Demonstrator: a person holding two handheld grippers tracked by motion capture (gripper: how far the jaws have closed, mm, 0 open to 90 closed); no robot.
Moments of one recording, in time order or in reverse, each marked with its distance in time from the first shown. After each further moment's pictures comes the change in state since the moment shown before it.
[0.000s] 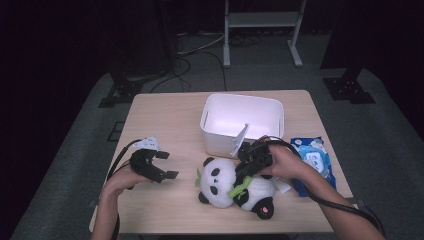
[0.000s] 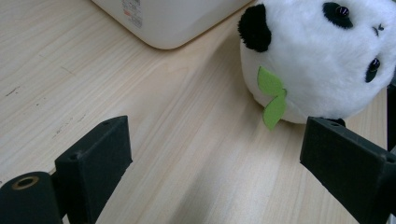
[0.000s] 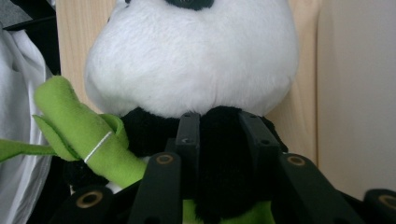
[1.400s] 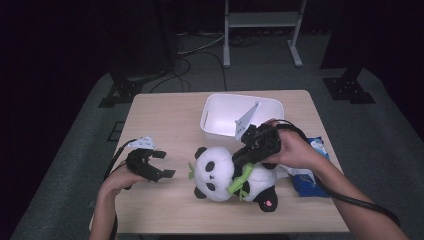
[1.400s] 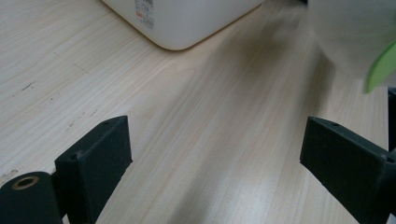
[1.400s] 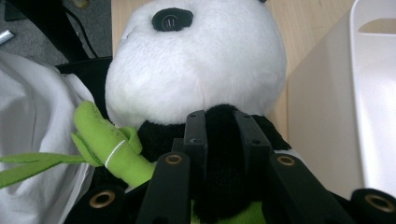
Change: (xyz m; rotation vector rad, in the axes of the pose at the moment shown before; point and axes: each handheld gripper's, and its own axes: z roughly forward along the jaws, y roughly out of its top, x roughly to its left) left arm 0.006 -0.006 -0.007 -0.031 0.010 -0.021; right arm 0.021 0.026 -0.082 -0.134 -0.011 -0.034
